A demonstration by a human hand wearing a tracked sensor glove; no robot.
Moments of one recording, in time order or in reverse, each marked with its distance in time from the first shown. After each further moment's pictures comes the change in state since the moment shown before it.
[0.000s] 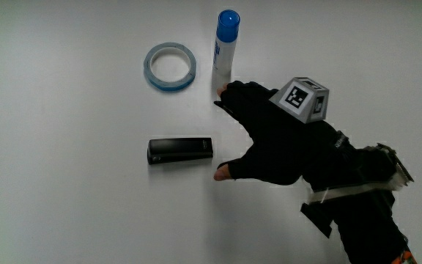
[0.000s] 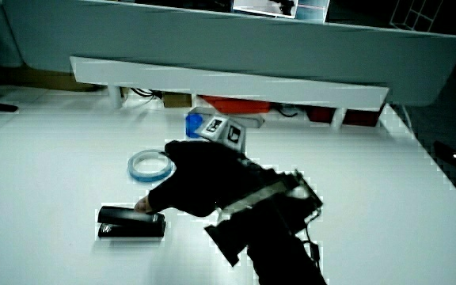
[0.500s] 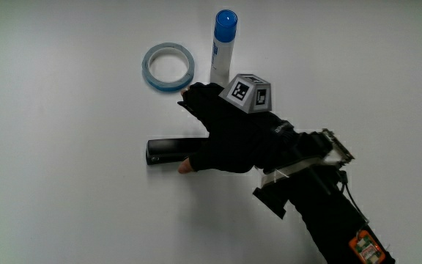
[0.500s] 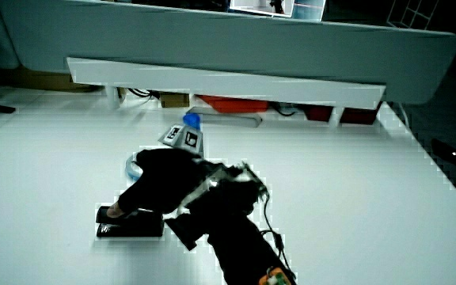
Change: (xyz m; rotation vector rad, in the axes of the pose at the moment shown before) arm -0.002 0.078 -0.024 0.011 -0.112 0.042
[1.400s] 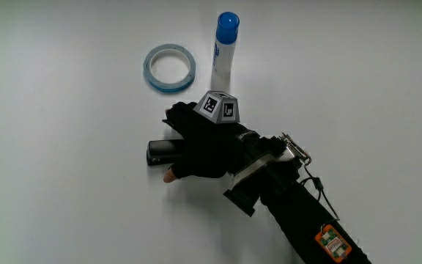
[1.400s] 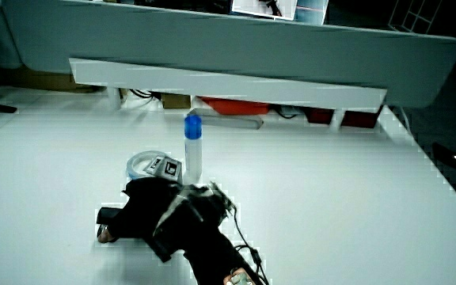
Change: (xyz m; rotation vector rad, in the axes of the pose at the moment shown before) arm 0.024 0.062 -0.052 -0.076 0.042 -0.056
